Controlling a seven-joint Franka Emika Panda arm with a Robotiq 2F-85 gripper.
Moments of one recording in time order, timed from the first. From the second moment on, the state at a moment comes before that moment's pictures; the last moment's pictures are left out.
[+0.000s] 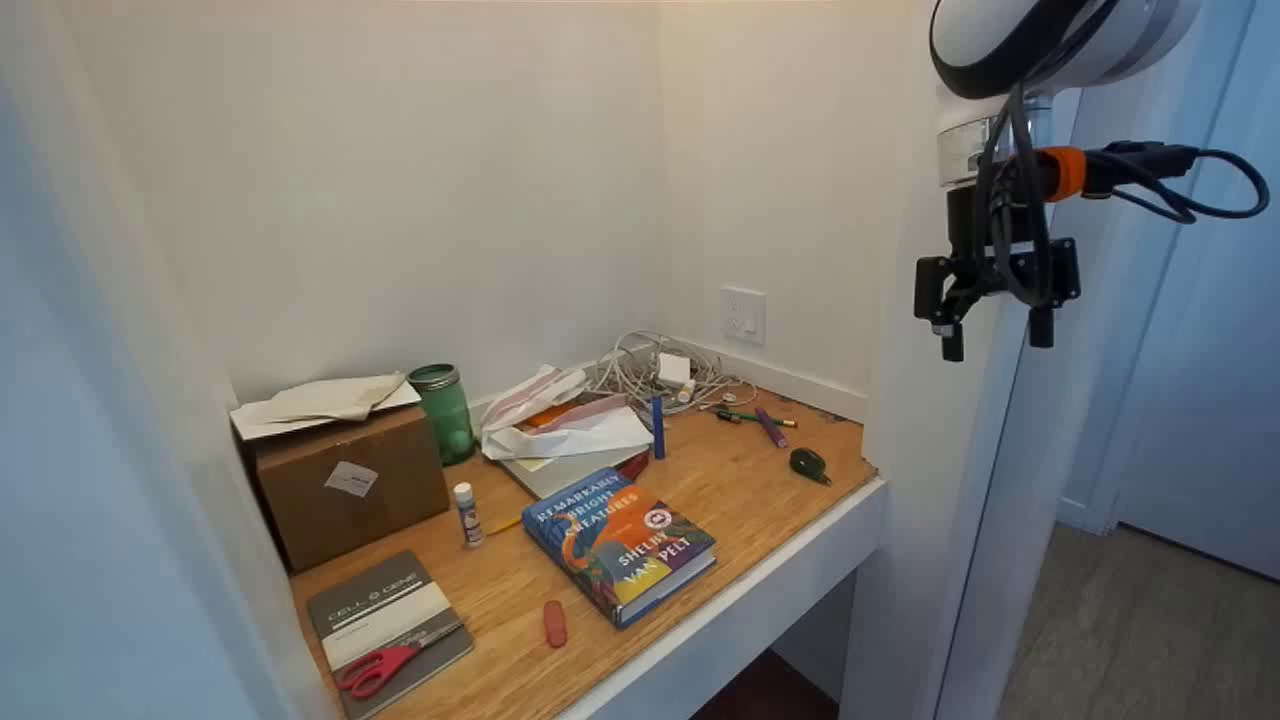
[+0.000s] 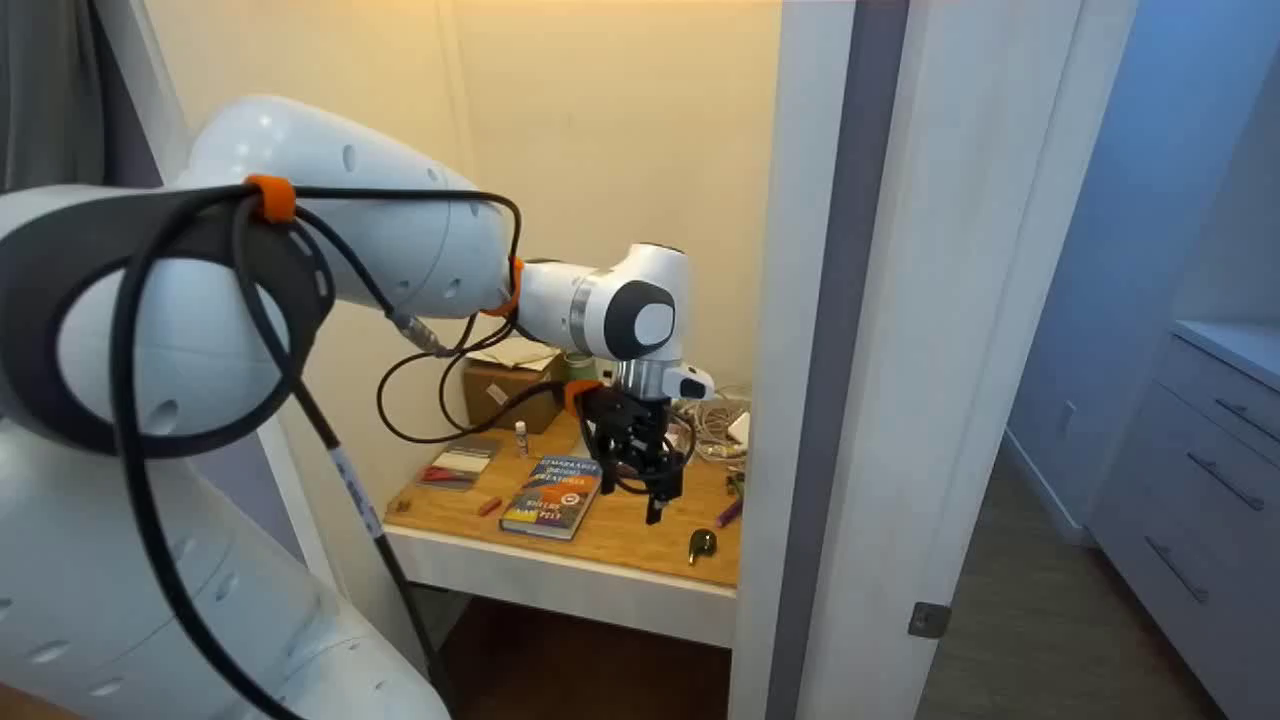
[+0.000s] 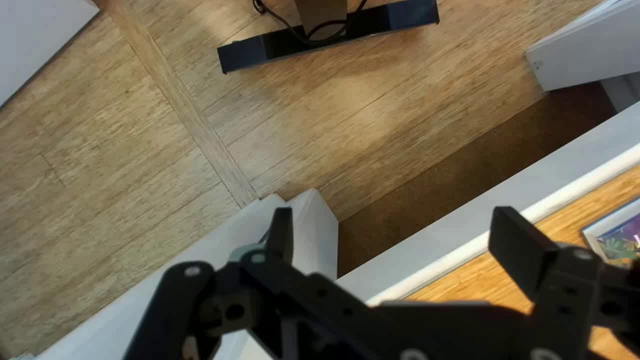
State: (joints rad) arm -0.05 -0.30 0.04 -2.38 -0.02 1.85 0.22
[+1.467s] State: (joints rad) arm 0.21 -0.25 0.32 -2.29 0.10 1.85 0.45
